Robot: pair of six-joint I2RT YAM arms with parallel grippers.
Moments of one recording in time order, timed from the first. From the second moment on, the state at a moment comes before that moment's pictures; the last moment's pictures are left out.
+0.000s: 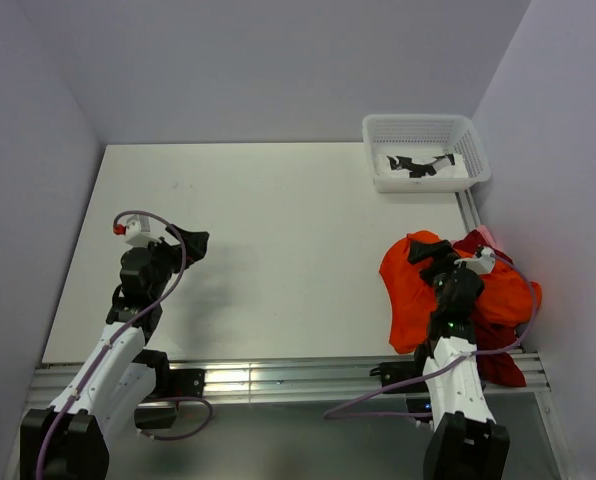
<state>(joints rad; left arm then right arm) -0.13 0.76 0.30 0.25 0.06 -0.68 -0.28 0.59 0.07 0.29 -0.14 0.73</state>
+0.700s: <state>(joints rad) -0.13 0.78 0.30 0.29 0.09 -0.68 -0.28 0.40 0.34 -0.16 0.08 0.78</state>
